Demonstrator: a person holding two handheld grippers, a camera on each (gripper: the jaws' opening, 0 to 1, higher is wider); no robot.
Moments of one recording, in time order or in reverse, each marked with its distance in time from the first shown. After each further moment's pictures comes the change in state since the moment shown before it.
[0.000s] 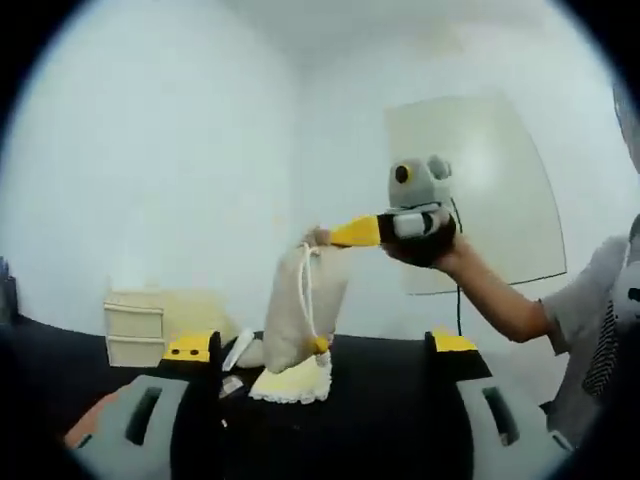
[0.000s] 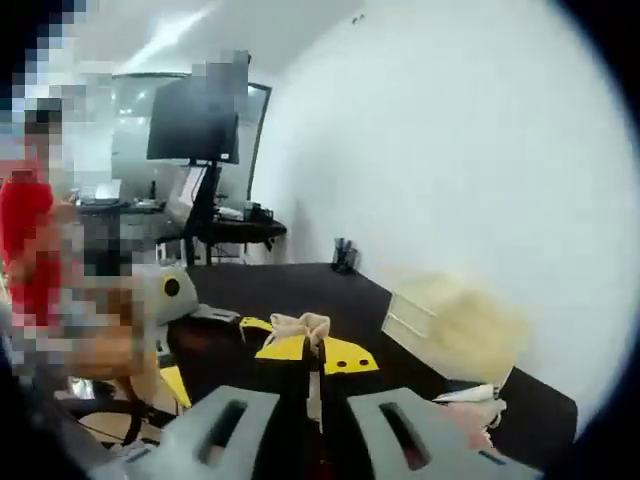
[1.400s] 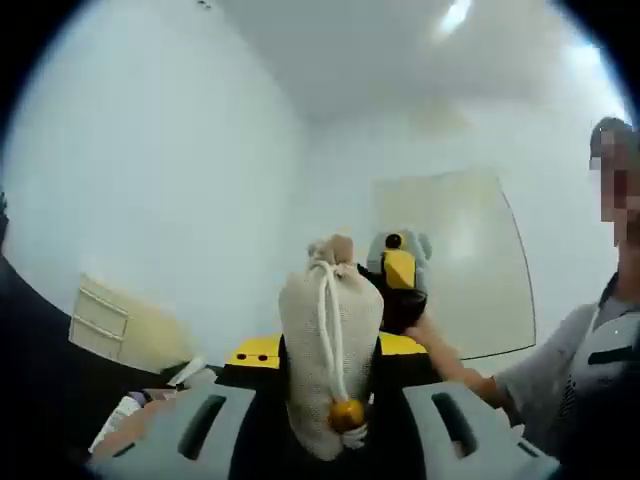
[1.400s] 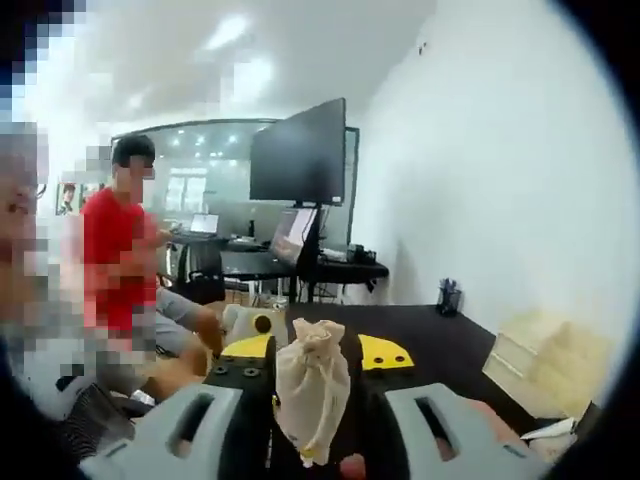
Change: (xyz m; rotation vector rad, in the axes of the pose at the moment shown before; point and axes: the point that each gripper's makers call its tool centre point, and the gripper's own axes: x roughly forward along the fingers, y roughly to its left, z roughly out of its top) left arm -0.033 -0.049 0.035 -0.233 -0.251 -0.130; right arm -0.018 0.096 0.015 -0.050 -0.188 0.404
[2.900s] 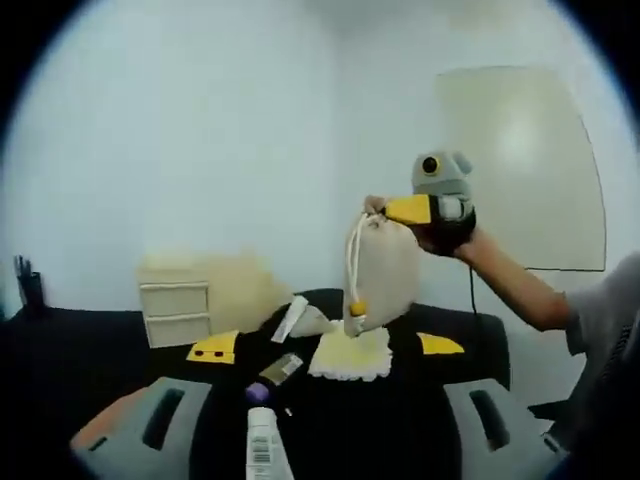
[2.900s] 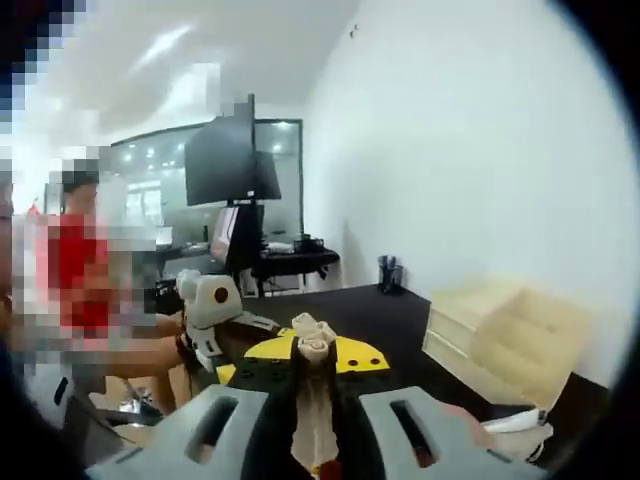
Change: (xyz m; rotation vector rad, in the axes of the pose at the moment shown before) left arm 0.024 0.158 -0.034 0.198 0.517 0.344; right arm -0.032 -0.179 -0.025 0.159 0.037 -0.187
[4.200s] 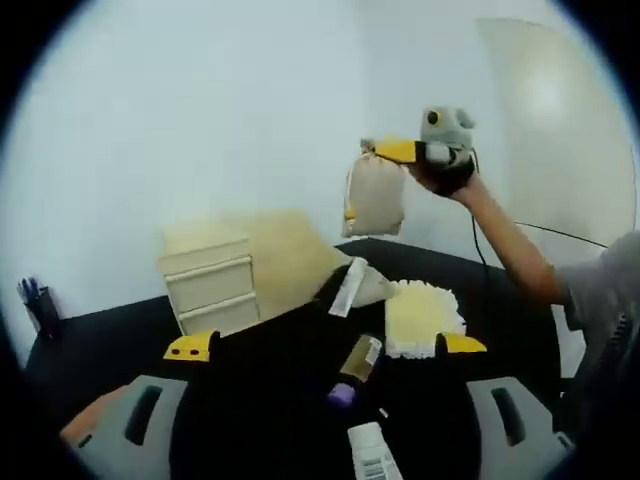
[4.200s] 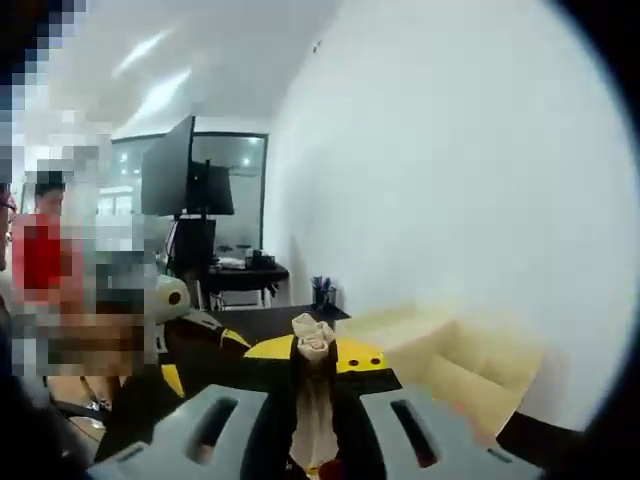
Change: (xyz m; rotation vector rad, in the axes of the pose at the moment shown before) left arm 0.054 0.086 -0.011 0.044 0.236 0.071; right arm 0.000 -0.136 0.020 -0.038 -0.090 -0.154
